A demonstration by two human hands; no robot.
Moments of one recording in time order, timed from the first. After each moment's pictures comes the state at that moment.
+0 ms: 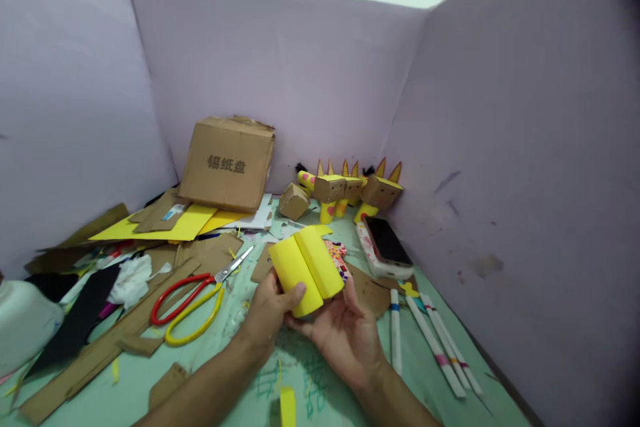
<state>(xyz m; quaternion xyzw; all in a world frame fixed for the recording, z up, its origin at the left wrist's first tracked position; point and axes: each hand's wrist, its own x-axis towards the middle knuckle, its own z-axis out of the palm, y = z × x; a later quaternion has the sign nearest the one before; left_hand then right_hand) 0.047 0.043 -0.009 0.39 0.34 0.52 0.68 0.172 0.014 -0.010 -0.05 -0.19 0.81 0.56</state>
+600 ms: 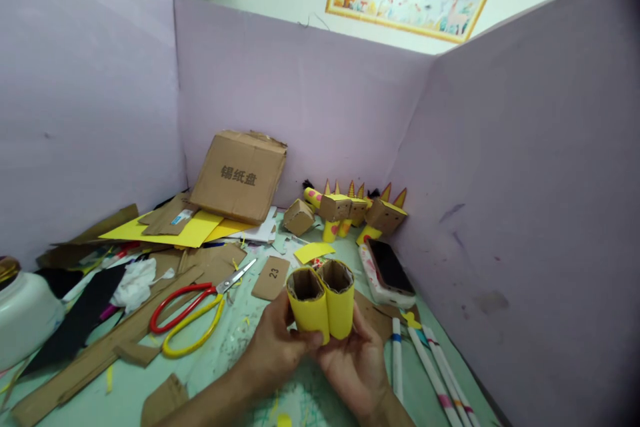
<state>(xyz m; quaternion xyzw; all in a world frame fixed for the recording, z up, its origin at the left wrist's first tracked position) 0.047 0.024 -0.003 0.53 0.31 0.53 0.59 0.181 0.020 -0.017 -0.12 -0.12 0.80 0.58</state>
